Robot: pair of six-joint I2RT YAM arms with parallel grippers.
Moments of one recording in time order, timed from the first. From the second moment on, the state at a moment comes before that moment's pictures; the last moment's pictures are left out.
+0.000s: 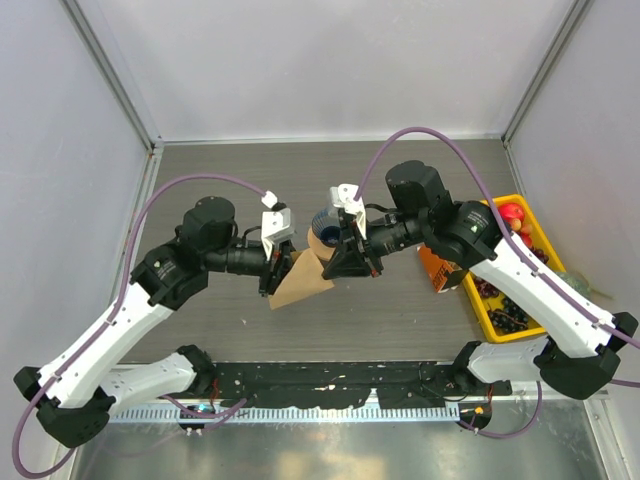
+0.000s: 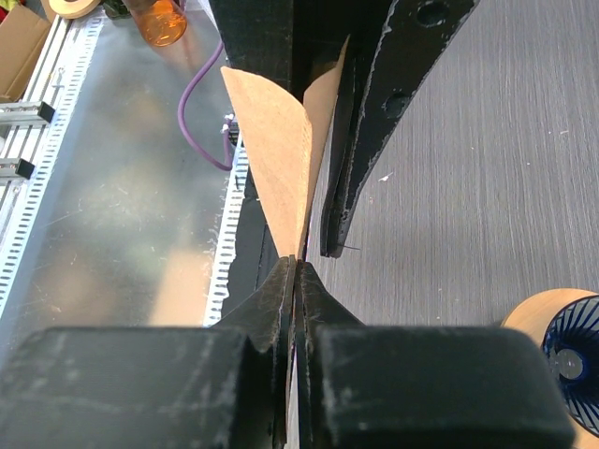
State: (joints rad) left arm -0.74 0.97 1.17 -0.57 0.79 0.03; right arm 0.85 1.26 1.54 -0.80 -0.82 -0.24
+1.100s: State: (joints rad) left arm -0.60 1.03 1.16 -0.43 0.75 -0.43; right arm 0.86 1.17 1.51 -0.80 -0.46 -0.43
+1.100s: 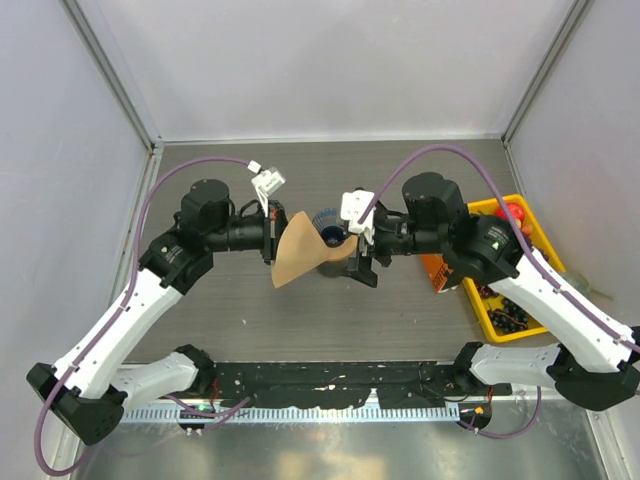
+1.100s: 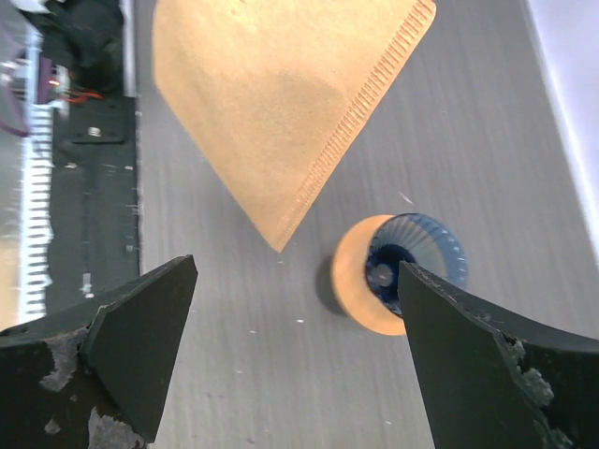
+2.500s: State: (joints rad) left arm -0.55 1.05 1.15 -0.33 0.73 -0.74; right arm 0.97 1.25 1.50 -0.70 -0.24 -0.62
